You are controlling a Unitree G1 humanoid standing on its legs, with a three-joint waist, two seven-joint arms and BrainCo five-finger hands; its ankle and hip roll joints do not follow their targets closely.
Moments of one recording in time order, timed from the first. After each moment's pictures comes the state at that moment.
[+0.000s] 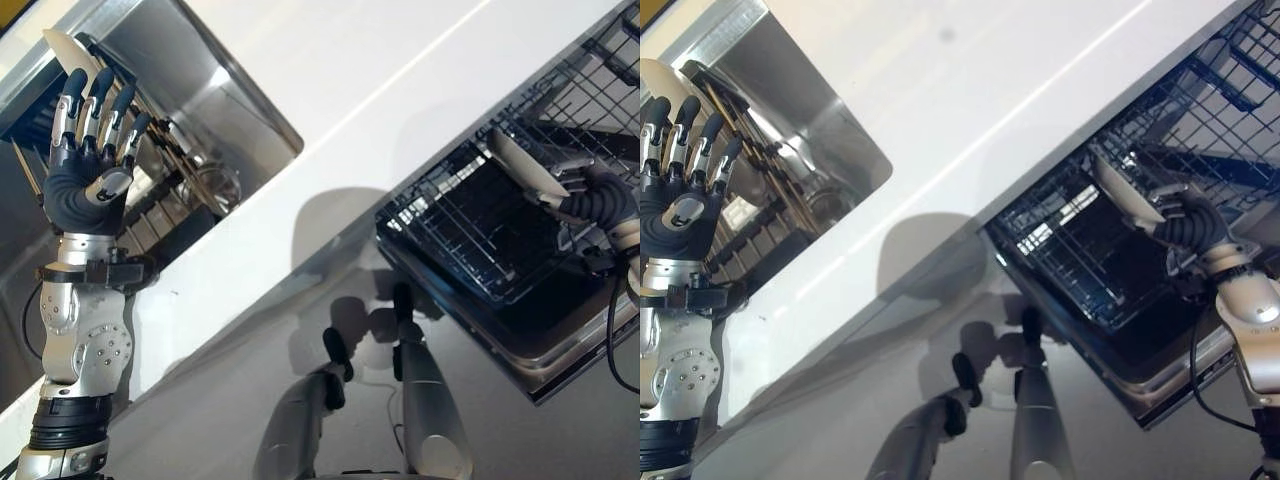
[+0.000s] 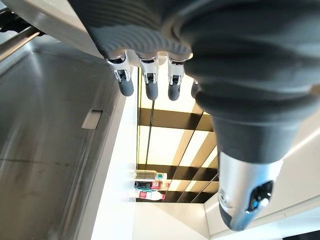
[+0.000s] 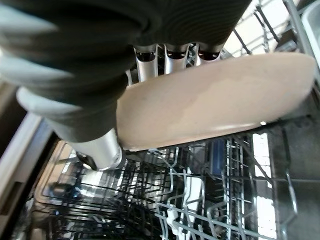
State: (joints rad) left arm -0.18 0.63 0.21 -0.19 -0.95 -0.34 -0.21; right arm -0.20 -0.93 -0.19 -0.05 0.22 0.07 0.12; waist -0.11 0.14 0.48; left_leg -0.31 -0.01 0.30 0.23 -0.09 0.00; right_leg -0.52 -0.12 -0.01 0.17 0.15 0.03
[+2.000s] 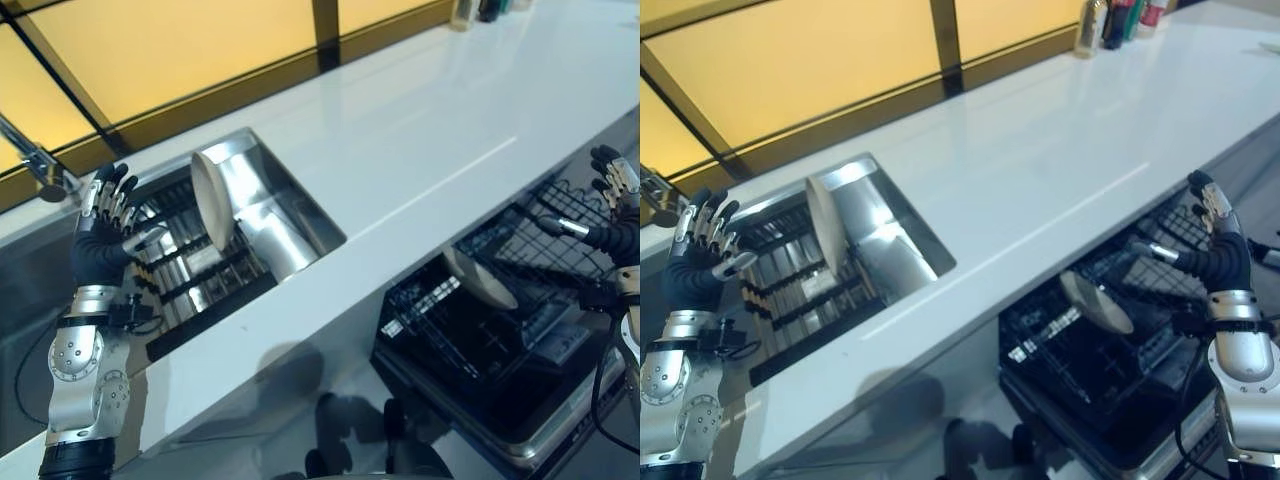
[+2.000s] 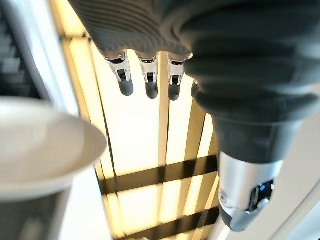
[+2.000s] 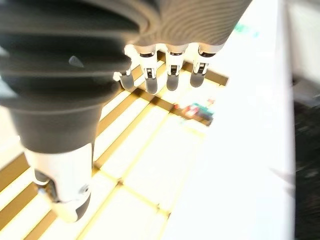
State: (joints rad) left arm 0.00 0.54 0.28 -0.08 -0.36 -0.32 -0.03; right arm 0.03 -0.70 -0.34 -0.23 0.21 -0.13 -0.05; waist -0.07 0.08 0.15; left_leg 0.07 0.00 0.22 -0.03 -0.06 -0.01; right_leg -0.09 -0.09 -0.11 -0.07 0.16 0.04
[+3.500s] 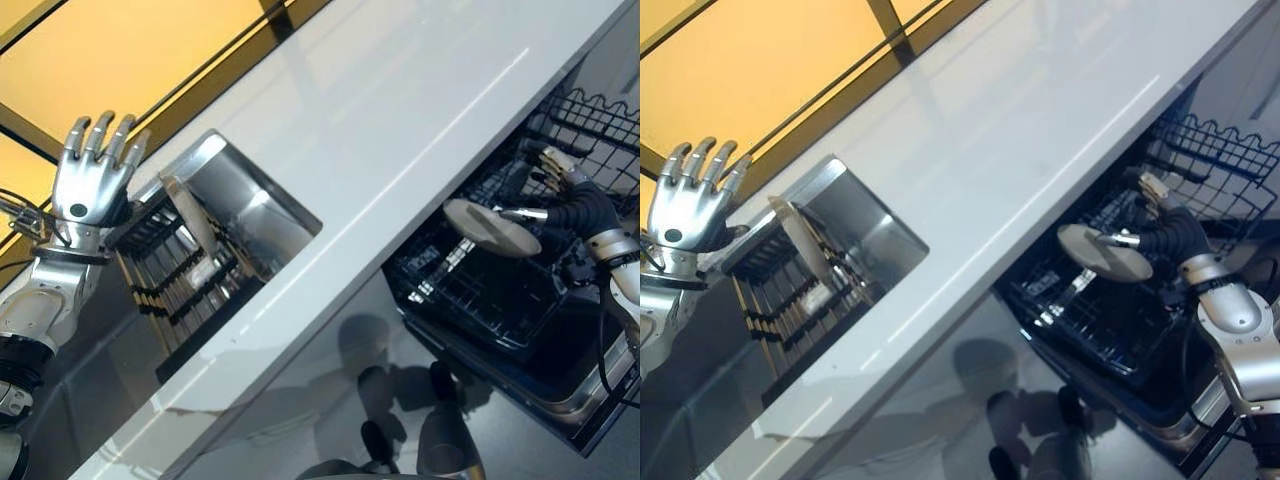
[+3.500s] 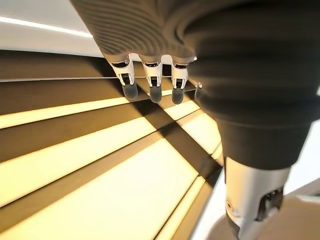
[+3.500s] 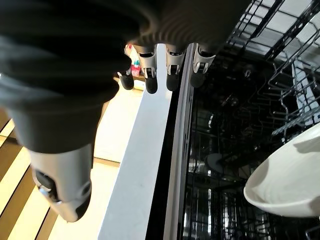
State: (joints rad) left arm -0.41 1.09 -0.27 0.43 0.87 0.06 0.79; right arm -0.15 -0.95 -0.12 -0.09 0.39 -0.04 0.08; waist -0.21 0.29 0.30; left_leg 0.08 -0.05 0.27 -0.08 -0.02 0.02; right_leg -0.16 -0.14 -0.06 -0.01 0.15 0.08
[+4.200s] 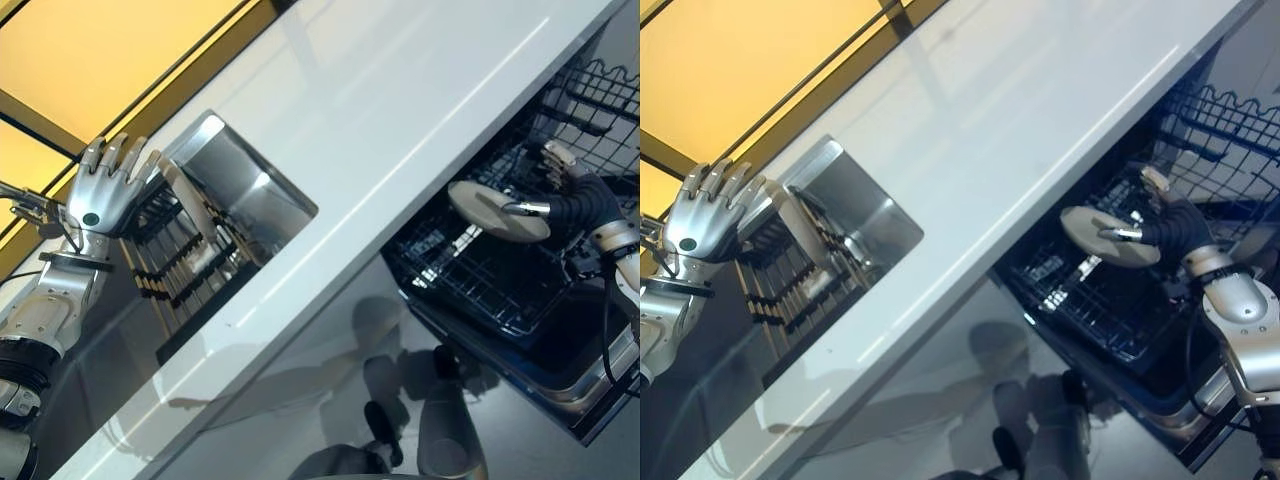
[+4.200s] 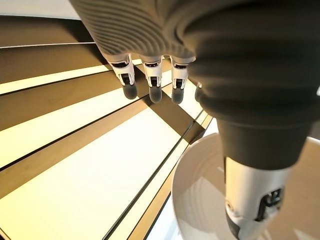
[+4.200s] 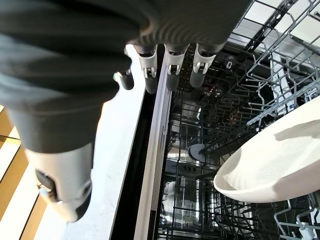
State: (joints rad) left arm -0.42 1.08 -0.31 0.45 0.93 0.03 0.72; right arm -0.21 -0.98 -0.12 -0.08 0.39 -0.01 0.09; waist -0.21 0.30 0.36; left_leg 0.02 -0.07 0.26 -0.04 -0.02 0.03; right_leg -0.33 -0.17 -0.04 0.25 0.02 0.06
